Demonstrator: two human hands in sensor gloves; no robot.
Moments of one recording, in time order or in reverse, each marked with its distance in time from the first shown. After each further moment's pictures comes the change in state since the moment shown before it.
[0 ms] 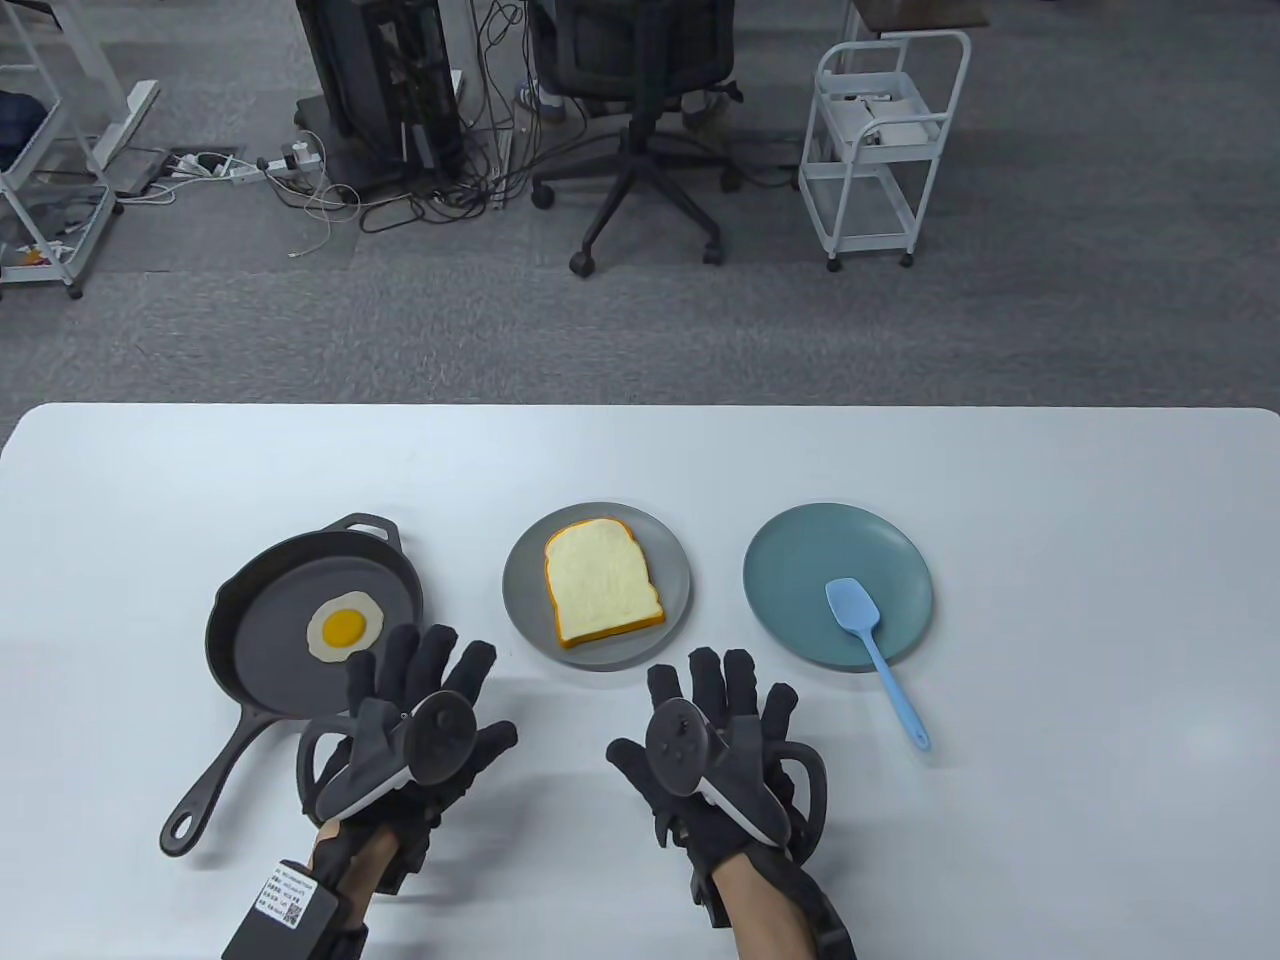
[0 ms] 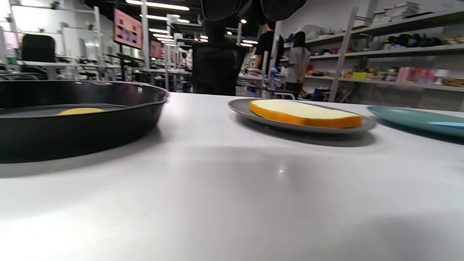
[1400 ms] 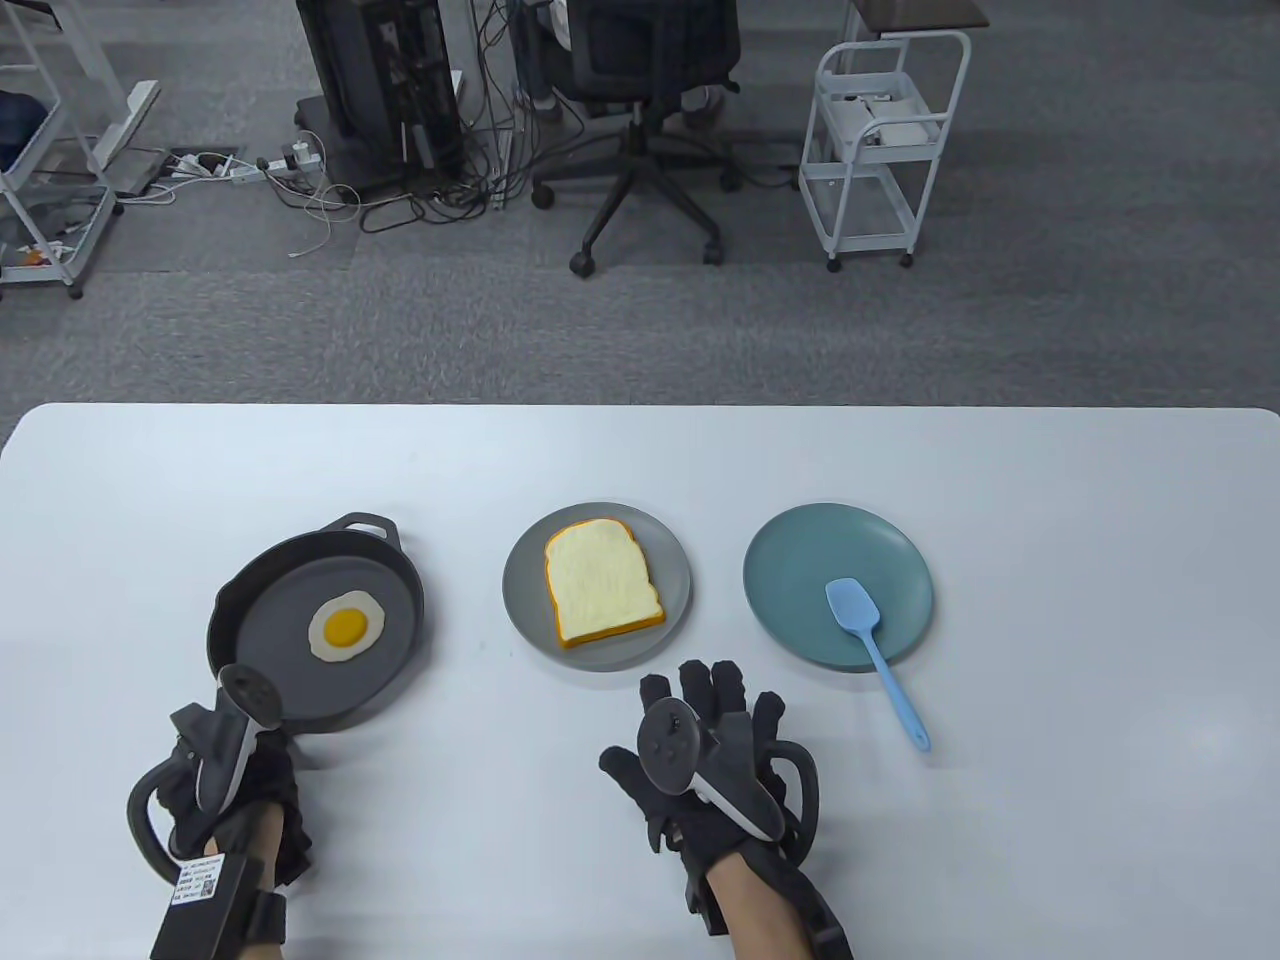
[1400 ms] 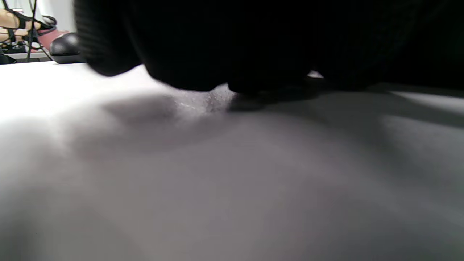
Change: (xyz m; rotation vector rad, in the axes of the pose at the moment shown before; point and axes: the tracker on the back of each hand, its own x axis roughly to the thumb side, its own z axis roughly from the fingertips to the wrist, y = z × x) left_hand -0.154 -0.053 0.013 -0.116 0.940 0.048; right_hand 0.005 0.005 -0.002 0.069 -0.019 -0.013
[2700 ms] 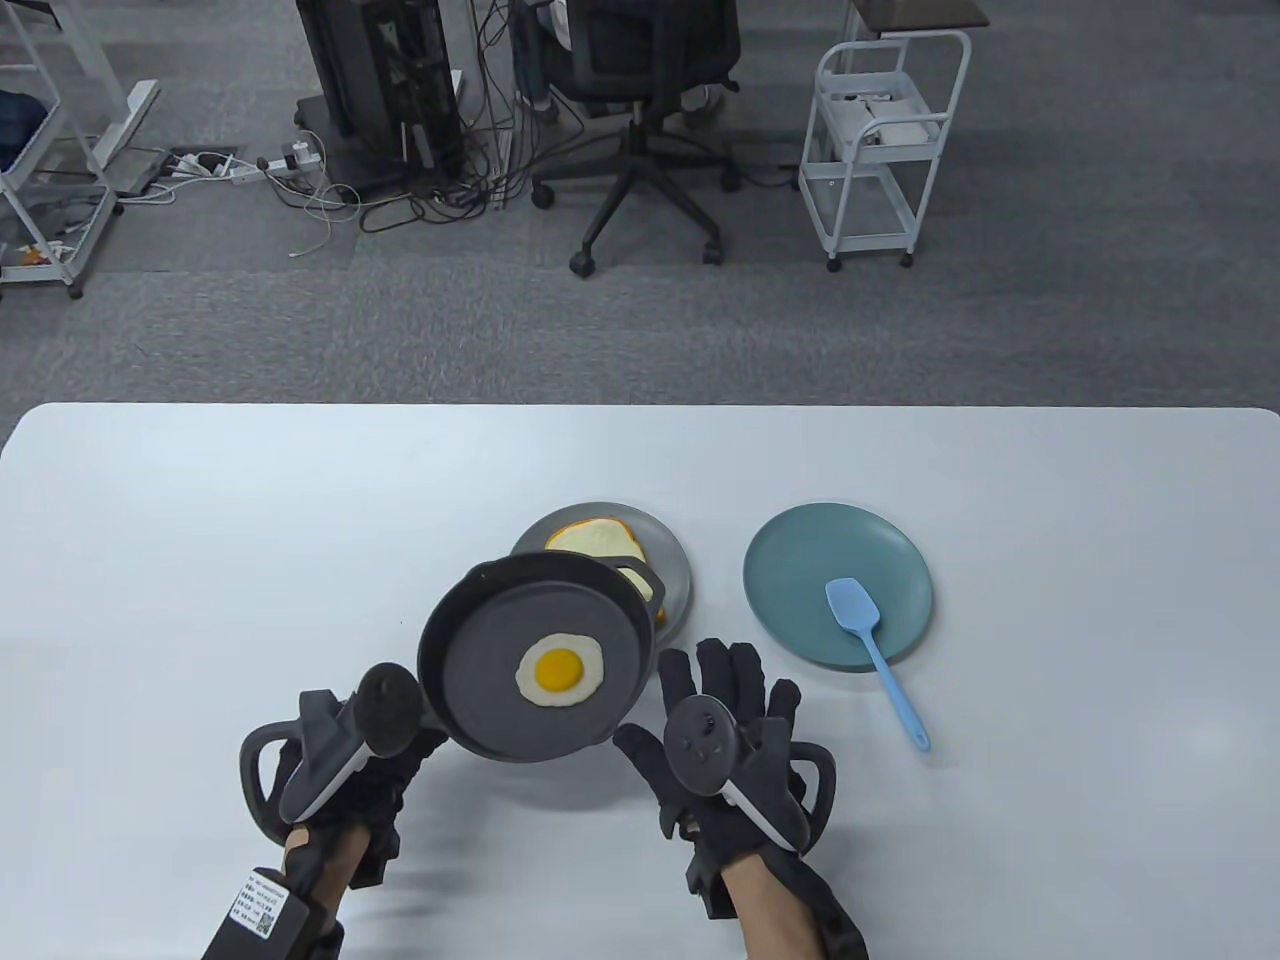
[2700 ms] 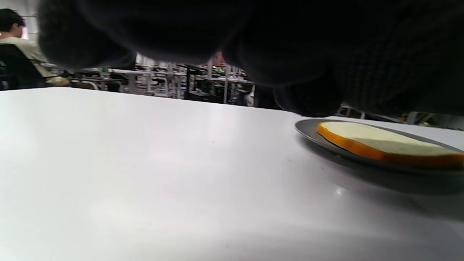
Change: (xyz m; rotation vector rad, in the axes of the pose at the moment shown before) left_hand 0.085 0.058 0.115 0.108 -0.724 -0.033; right_hand -0.015 -0.015 0.004 -0.181 0.006 -0.127
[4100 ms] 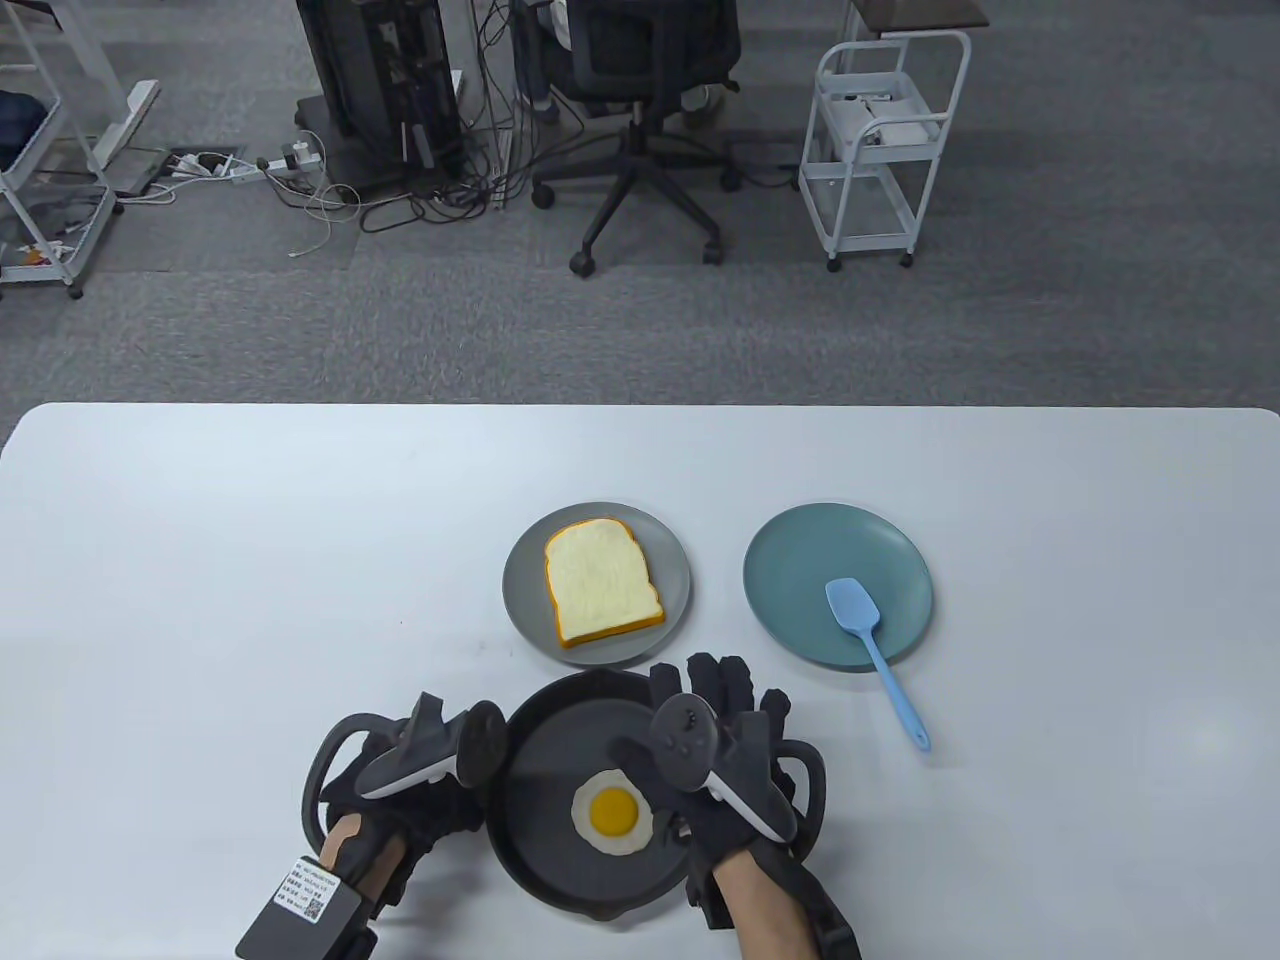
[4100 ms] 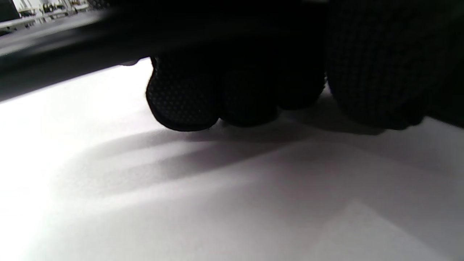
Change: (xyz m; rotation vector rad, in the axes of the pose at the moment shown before) left_hand 0.038 -0.053 -0.009 -0.382 -0.280 -0.236; right_hand 0.006 0.012 -0.002 0.139 0.003 0.066
